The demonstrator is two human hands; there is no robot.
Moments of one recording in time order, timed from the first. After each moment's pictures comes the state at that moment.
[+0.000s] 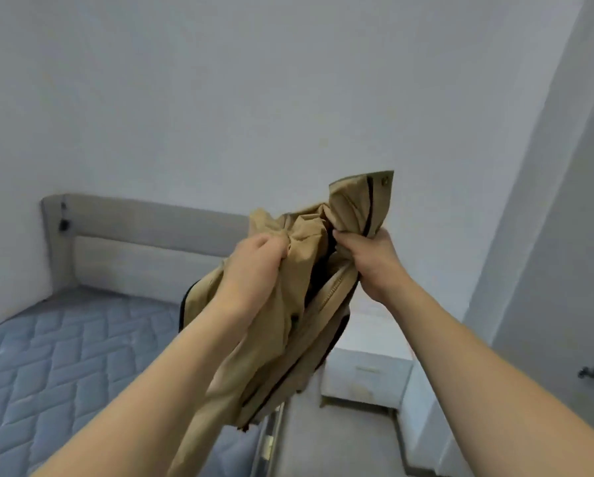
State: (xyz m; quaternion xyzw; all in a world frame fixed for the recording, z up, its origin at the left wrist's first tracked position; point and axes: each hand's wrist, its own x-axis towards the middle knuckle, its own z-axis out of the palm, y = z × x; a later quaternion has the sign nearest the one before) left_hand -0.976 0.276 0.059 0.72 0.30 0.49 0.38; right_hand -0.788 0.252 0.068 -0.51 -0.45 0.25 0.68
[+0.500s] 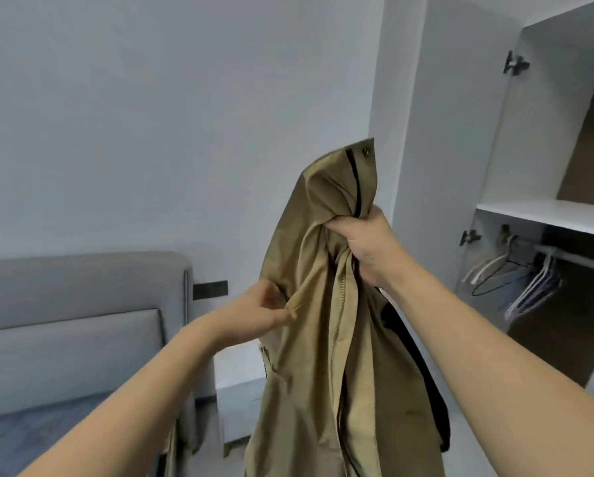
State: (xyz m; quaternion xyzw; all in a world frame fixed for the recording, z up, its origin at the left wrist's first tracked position) left_hand -0.650 0.398 0.024 0.89 0.19 0.08 0.41; right_hand -0.518 0.249 0.106 -0.53 -0.37 0.12 0.75
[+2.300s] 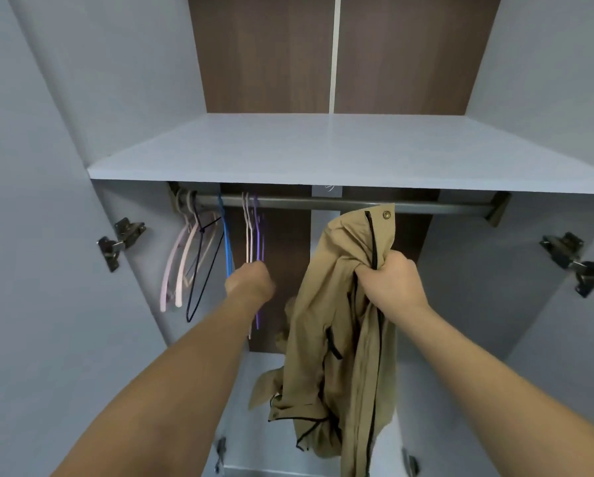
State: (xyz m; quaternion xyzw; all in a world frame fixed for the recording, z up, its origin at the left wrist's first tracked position) left_hand 0.184 0.015 -0.126 0.98 -0.15 -0.04 0.10; right_hand -0.007 -0.134 -0.059 -0.83 0.30 -0.23 0.41
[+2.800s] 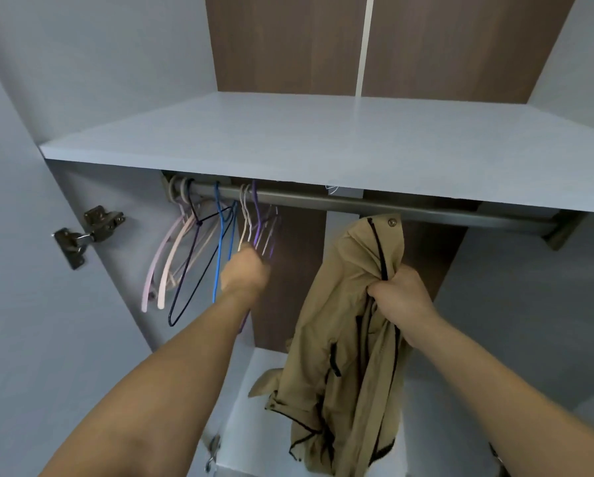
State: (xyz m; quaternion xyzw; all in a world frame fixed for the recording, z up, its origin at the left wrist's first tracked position) left_hand 0.239 -0.018 -0.152 0.97 -0.05 0.05 0.24; right_hand 0.055 -0.199 -0.100 -0.81 0.29 -0.14 0.50
